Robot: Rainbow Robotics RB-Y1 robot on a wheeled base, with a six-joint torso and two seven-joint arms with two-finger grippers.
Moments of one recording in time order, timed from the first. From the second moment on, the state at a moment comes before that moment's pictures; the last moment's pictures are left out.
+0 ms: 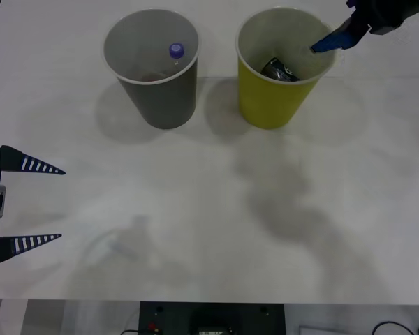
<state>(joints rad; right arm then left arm) -1.02 -0.91 0.16 -1.68 2.01 -1.57 -1.23 0.26 1.13 0.26 -2.01 -1.31 -1.13 -0.09</state>
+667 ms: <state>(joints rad) -0.65 -0.99 -0.10 -1.90 1.83 -1.57 -1.04 0.26 1.13 0.26 -2.01 -1.31 -1.13 -0.09</state>
